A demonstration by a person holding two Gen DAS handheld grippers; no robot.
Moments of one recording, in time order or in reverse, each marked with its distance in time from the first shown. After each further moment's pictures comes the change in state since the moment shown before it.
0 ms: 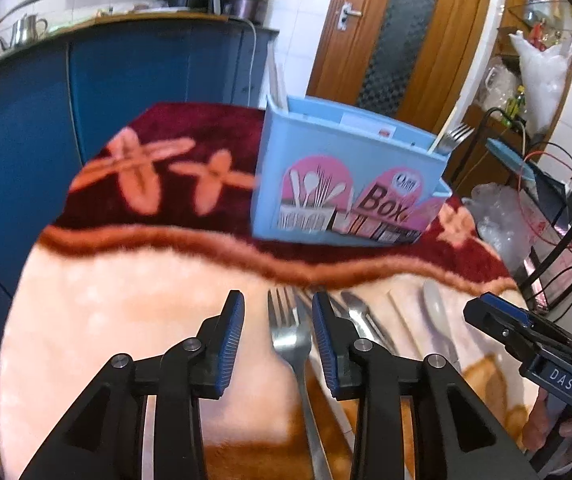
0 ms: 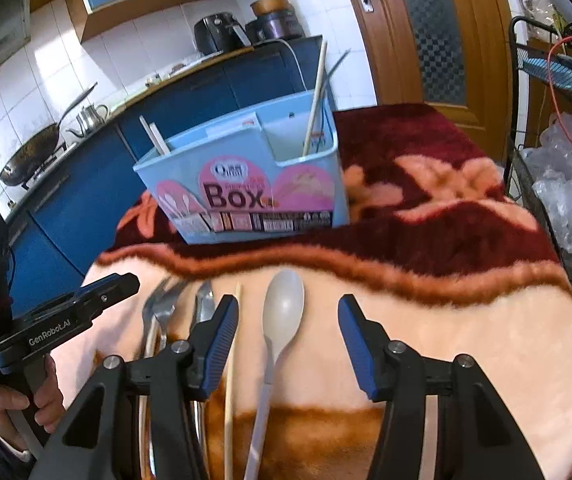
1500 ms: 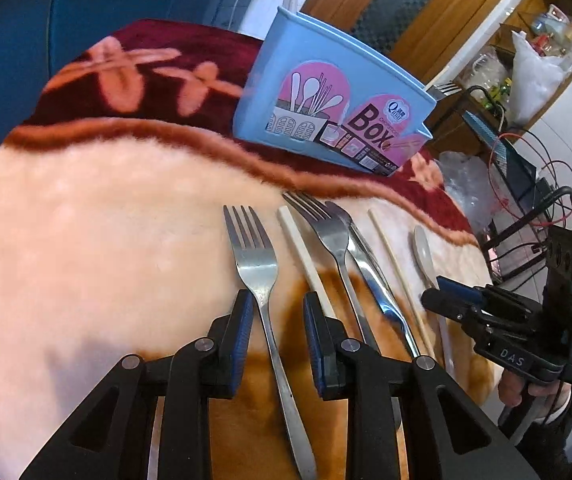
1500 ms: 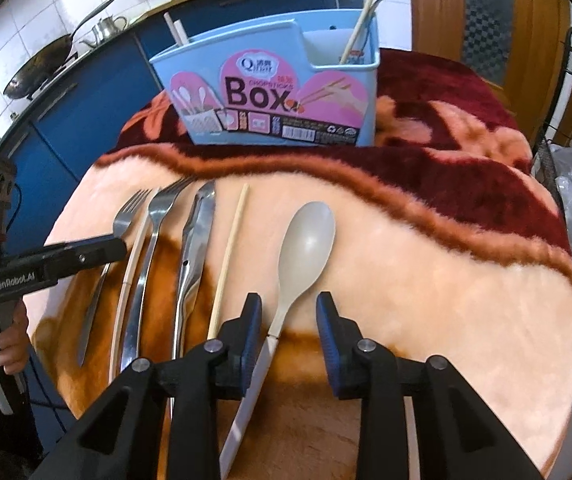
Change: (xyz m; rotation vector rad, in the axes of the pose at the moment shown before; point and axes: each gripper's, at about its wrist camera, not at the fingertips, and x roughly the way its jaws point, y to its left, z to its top) left arm 0.007 0.024 -0.030 -0.087 0.225 -0.201; right arm 0.014 0.012 -0.016 -0.175 0.282 -0.001
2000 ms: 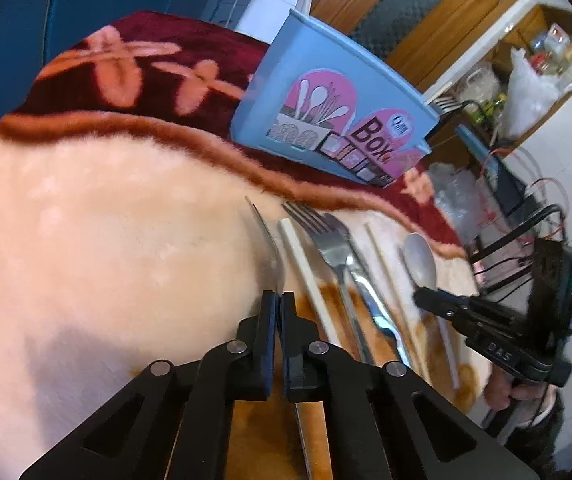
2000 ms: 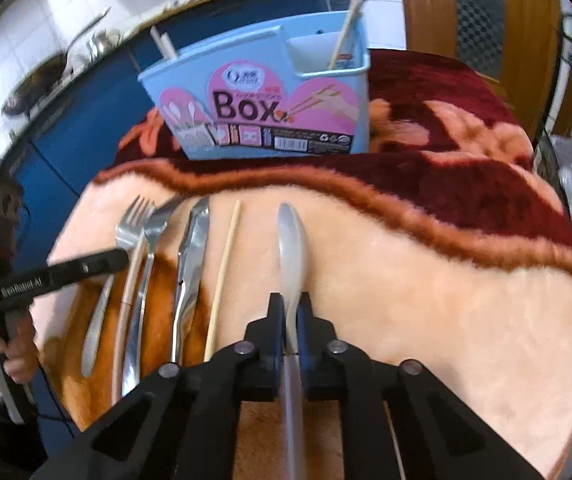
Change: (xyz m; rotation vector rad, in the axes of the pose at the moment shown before) left arm 0.000 0.013 0.001 -0.052 -0.020 -0.087; right arm -0.001 -0.010 0.002 0.073 -0.051 0.039
